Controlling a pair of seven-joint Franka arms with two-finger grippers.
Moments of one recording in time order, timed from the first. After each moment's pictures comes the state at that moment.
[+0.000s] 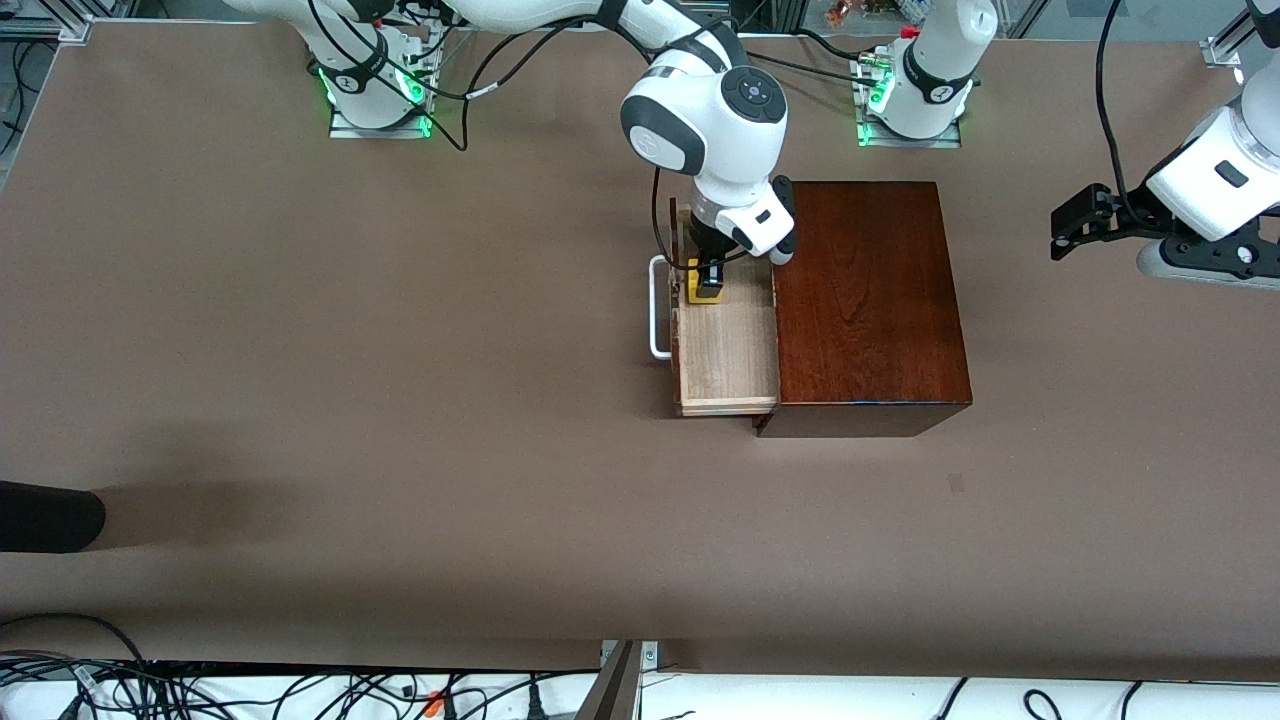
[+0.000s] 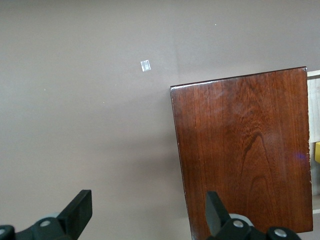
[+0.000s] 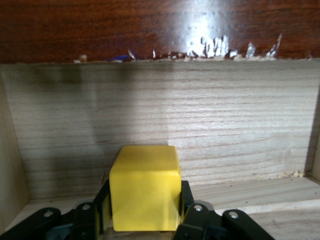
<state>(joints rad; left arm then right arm) -0.11 0.04 0.03 -1.54 0.02 1.54 0.04 0.90 0.84 0.13 -1.07 -0.25 1.90 -0.48</state>
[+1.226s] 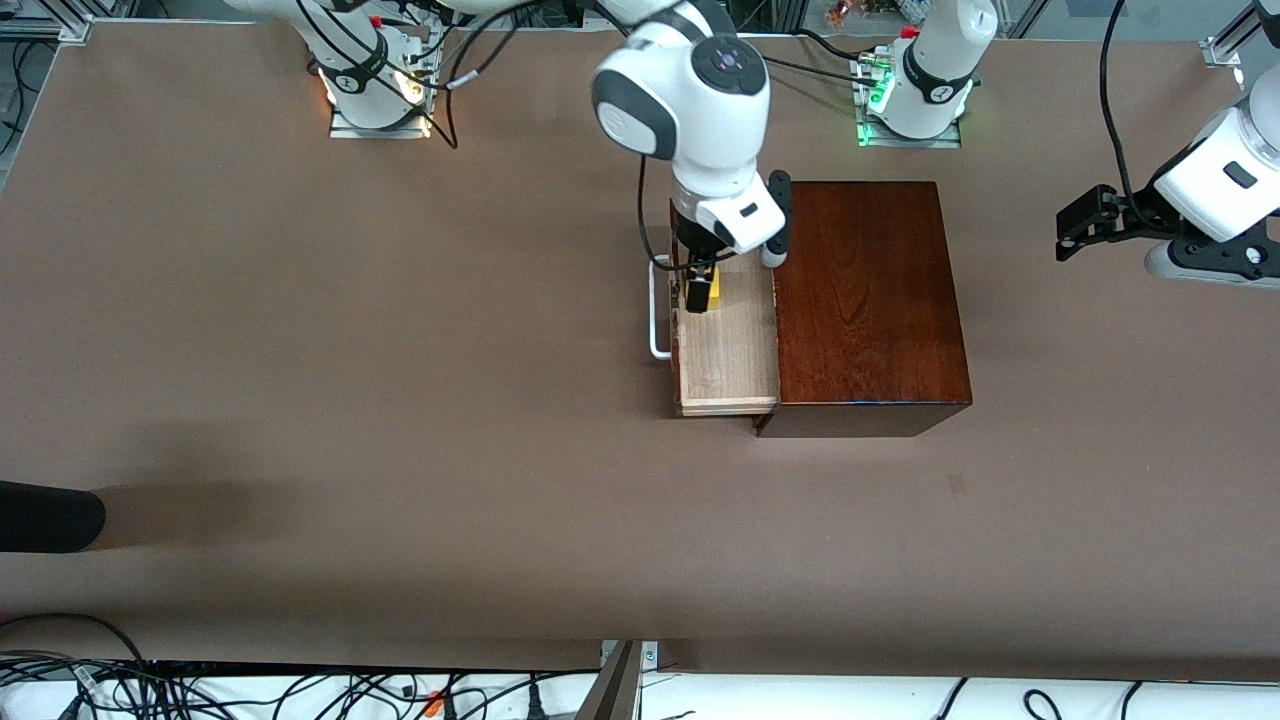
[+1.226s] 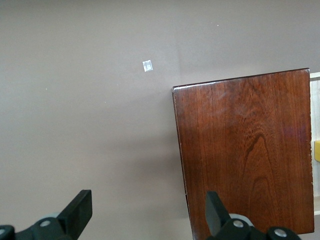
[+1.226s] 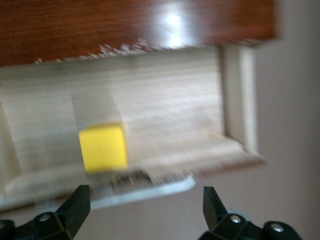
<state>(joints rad) -0.11 0.04 0.04 -1.54 0.02 1.54 0.04 0.83 0.71 0.11 -1.00 -0.21 1.81 -0.46</state>
